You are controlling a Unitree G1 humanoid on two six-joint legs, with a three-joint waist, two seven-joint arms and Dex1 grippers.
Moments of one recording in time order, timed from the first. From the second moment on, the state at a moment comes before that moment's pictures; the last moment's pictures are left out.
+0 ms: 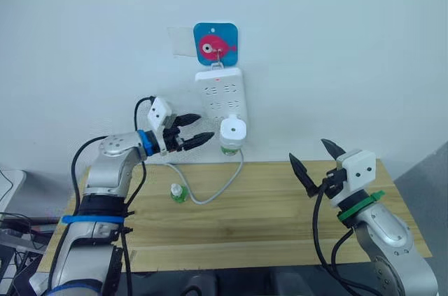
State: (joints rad) left arm -0.57 0.52 0.03 0.29 -0.35 0.23 -1.05; right arm 0.16 -0.32 0.00 -0.70 0.22 0.39 0.28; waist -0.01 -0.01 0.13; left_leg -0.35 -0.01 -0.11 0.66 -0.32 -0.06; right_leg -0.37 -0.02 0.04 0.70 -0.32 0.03
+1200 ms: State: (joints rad) left arm -0.68 0.49 0.01 0.40 -0.29 0.22 -1.07; right arm 0.14 -0.33 0.02 -0.76 0.22 0.49 0.28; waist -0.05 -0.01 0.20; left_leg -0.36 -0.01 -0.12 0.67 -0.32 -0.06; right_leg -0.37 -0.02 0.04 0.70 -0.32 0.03
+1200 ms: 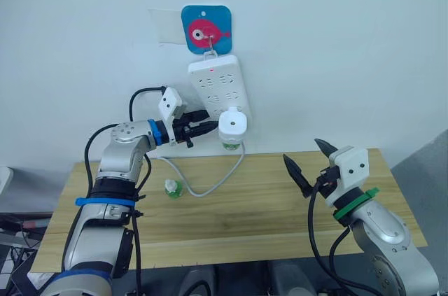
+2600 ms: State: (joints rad) left arm -0.74 0.41 0.01 0.29 -0.40 0.40 -1.11; right arm -0.07 -0.13 0.21 -0.92 0.21 0.83 0.04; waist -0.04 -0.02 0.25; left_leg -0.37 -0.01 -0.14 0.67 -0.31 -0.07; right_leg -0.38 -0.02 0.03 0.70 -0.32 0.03
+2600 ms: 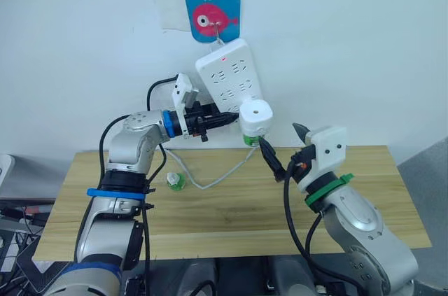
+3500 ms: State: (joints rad) left arm -0.75 0.35 0.00 0.28 -0.39 0.36 -1.07; right arm -0.35 -0.01 0.31 -0.80 0.07 0.88 -0.05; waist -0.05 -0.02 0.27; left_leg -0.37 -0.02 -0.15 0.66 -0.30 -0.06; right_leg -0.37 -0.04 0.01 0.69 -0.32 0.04
